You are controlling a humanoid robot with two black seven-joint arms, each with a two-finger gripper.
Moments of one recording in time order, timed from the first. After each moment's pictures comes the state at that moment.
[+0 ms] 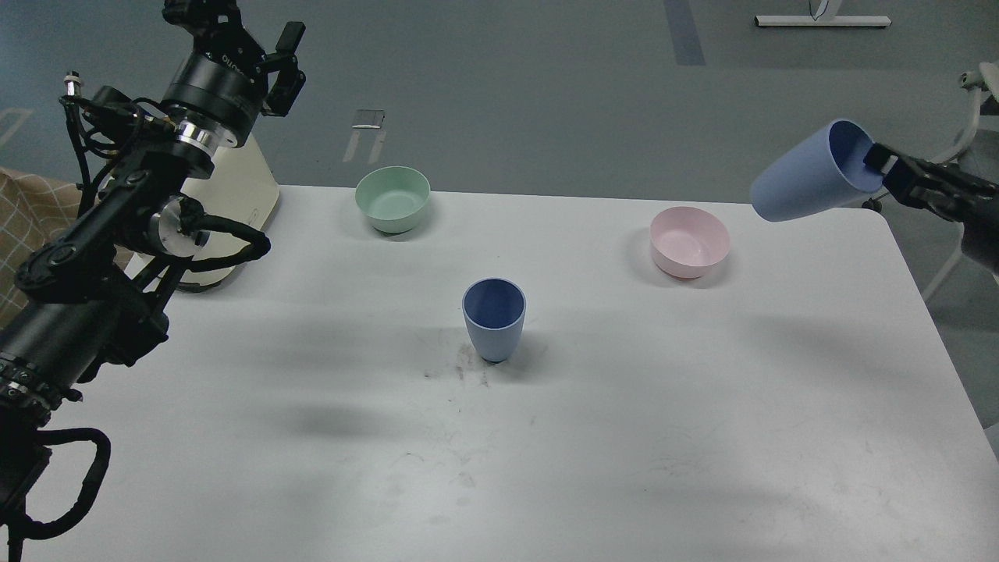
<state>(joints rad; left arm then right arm) -0.74 0.40 -1.04 -0.92 0.51 -0.19 -0.40 0.28 -0.69 1.45 1.61 -1.79 0.49 0.12</state>
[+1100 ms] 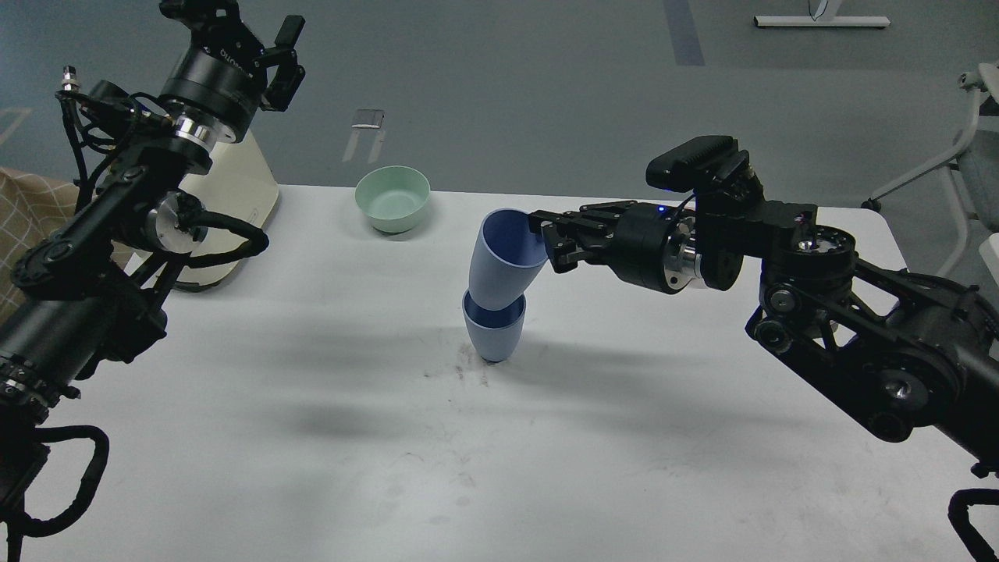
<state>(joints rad) -0.74 0.41 -1.04 -0.92 0.50 -0.20 -0.40 0.80 -0.32 0.70 1.45 -1.92 0.49 0.00</state>
